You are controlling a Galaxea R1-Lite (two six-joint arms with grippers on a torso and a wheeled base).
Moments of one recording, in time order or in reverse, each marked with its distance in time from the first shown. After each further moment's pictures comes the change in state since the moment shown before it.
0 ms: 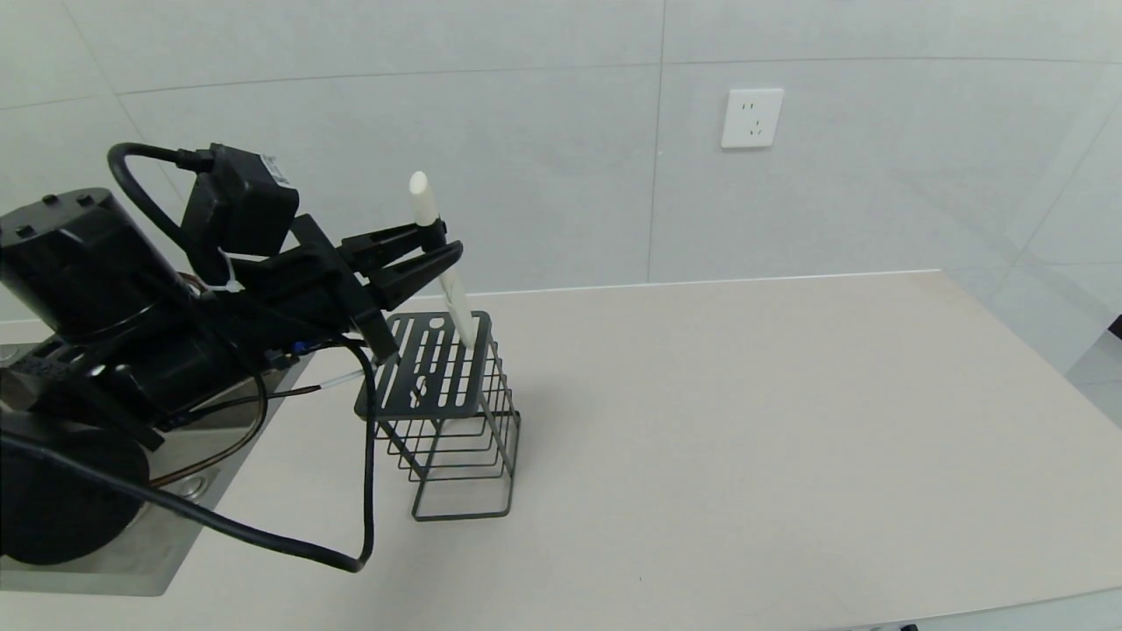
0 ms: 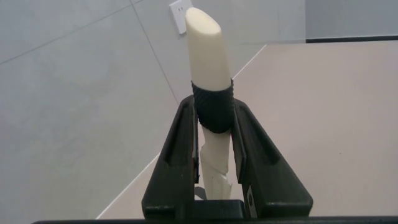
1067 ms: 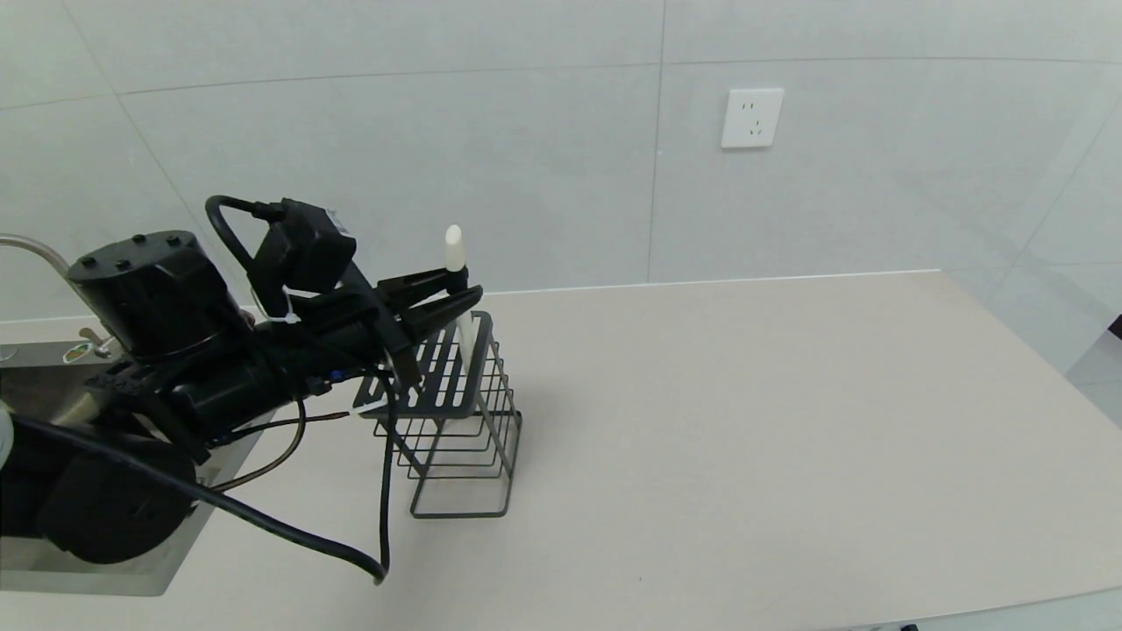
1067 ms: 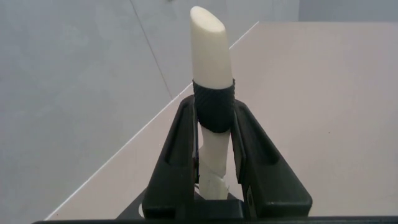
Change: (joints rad) left arm 0.000 0.086 0.028 0.001 0.000 -0.005; right arm 0.000 0.000 0.000 0.000 0.000 0.000
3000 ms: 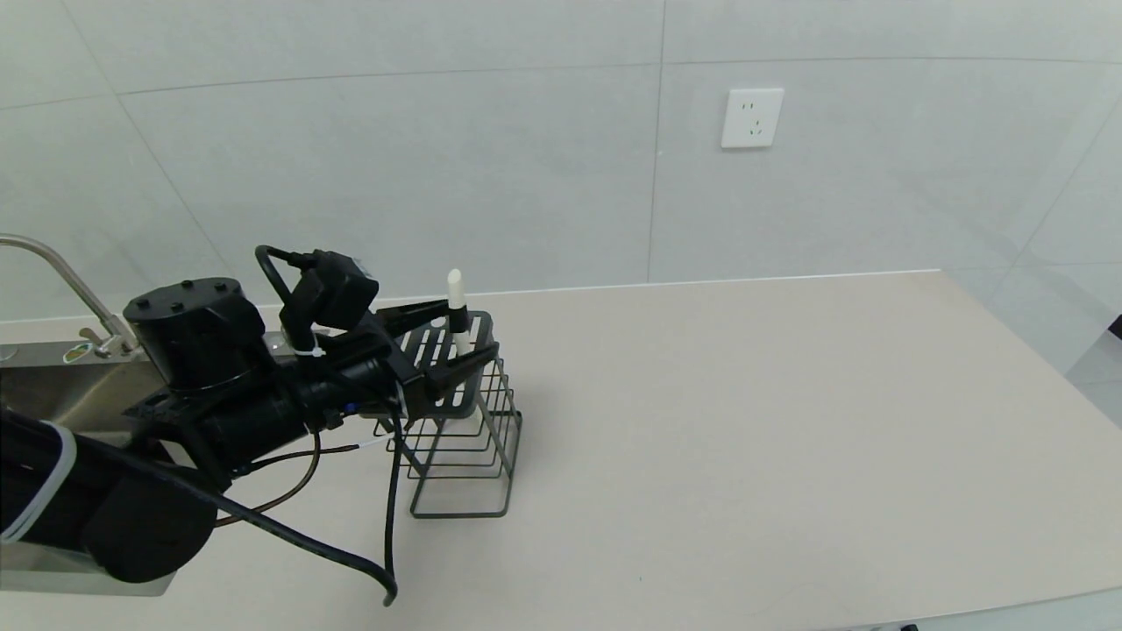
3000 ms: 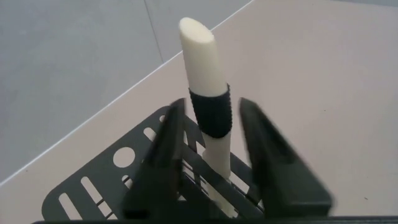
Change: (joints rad) left arm 0.023 0.070 0.076 -0.038 0.027 -0.050; right arm 0.000 0.000 0.000 0.000 0.000 0.000
